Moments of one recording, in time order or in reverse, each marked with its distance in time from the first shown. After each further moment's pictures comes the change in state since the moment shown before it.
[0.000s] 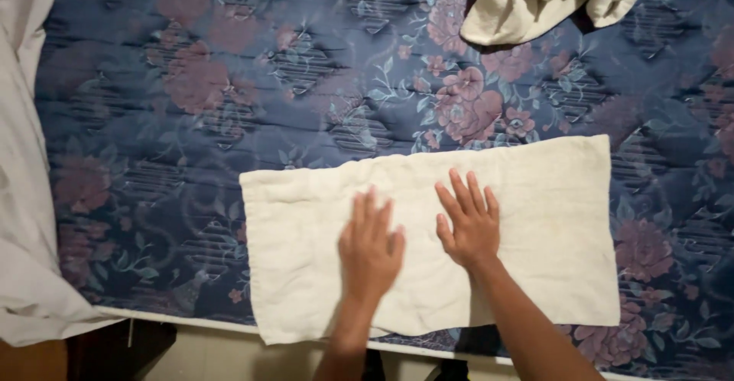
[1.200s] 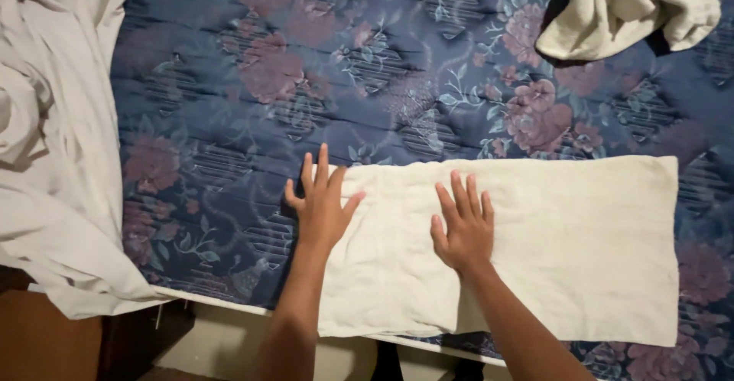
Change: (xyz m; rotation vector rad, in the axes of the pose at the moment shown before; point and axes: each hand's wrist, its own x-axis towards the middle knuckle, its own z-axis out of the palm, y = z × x) left_hand 0.063 -0.144 -0.107 0.244 -0.167 -0.198; right_hand 0.030 -0.111 0.039 0.017 0.002 -0.006
